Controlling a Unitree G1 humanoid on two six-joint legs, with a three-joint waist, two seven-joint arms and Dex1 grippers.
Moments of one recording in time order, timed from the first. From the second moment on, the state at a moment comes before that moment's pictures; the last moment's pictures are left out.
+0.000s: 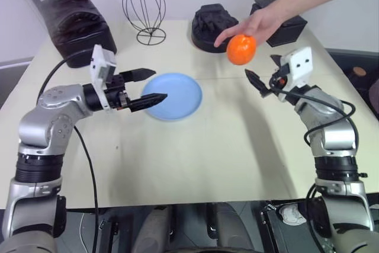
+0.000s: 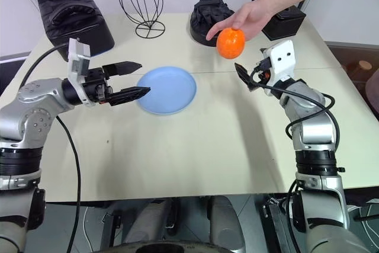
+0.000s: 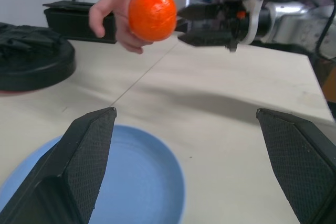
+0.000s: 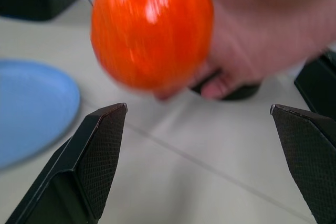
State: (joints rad) left arm -0.57 0.68 0.09 -0.07 -0.64 0.54 -1.04; right arm -0.61 -0.51 -0.14 0.11 0.26 0.32 0.51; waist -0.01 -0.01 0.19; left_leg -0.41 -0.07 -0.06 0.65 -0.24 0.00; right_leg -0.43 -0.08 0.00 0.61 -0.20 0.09
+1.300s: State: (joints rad) left arm -0.40 0.70 0.12 -0.17 -0.60 0.53 -0.94; right arm -0.75 -0.31 0.01 0.21 0.36 0.48 0.67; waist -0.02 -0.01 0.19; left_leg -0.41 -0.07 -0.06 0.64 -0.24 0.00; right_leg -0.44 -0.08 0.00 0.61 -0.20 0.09
